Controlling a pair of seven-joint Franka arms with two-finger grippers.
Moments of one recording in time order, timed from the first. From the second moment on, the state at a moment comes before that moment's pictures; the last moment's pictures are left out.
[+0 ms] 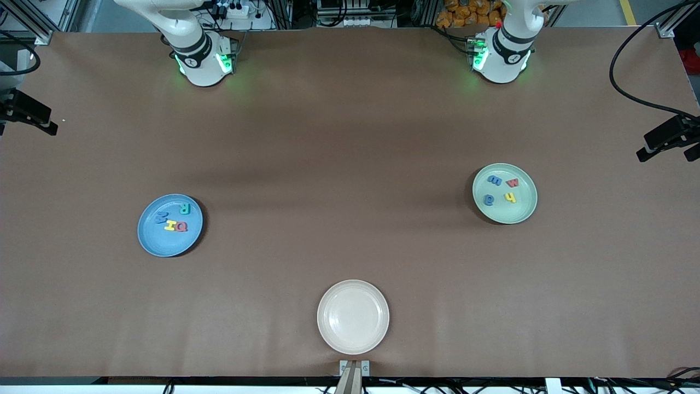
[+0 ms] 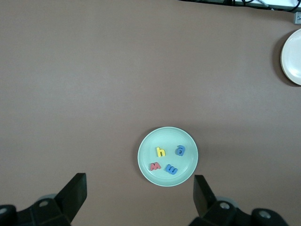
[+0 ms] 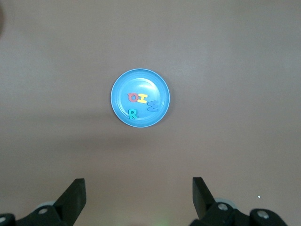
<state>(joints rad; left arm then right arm) -0.03 0.00 0.12 -1.59 -0.10 1.69 0.06 -0.01 0.01 -0.05 -1.45 -0.02 1.43 -0.07</state>
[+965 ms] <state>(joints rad) -0.02 0.00 0.12 -1.59 -0.10 1.69 0.06 -0.01 0.01 -0.05 -1.45 -0.02 1.45 -0.07</state>
